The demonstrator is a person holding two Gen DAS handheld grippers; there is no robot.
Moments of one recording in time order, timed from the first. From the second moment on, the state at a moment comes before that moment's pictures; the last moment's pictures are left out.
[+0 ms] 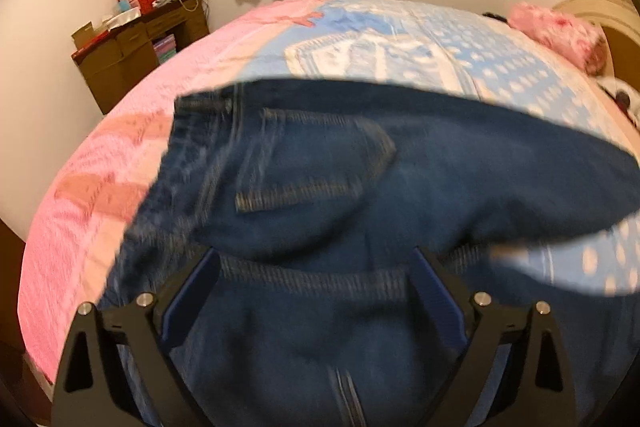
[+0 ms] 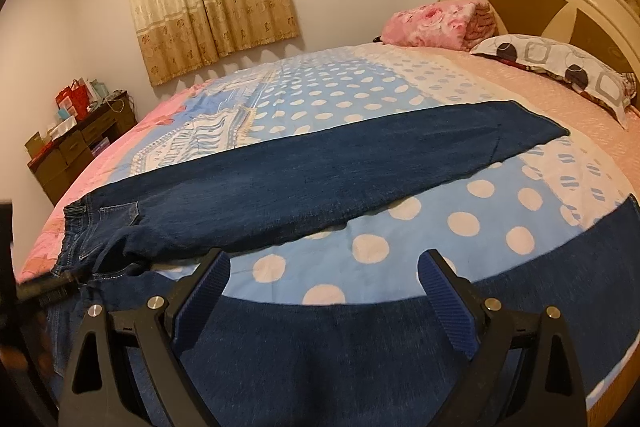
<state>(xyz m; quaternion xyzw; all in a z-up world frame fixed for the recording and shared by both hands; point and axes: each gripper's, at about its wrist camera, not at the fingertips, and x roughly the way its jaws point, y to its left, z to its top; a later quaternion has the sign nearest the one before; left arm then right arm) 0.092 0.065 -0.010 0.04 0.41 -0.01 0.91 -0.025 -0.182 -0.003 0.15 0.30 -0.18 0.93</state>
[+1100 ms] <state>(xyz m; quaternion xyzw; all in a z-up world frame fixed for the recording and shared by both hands) 0.292 0.003 -0.003 0.18 0.39 0.05 0.90 0.032 -0.260 -0.012 0.13 0.33 -0.17 0.92</state>
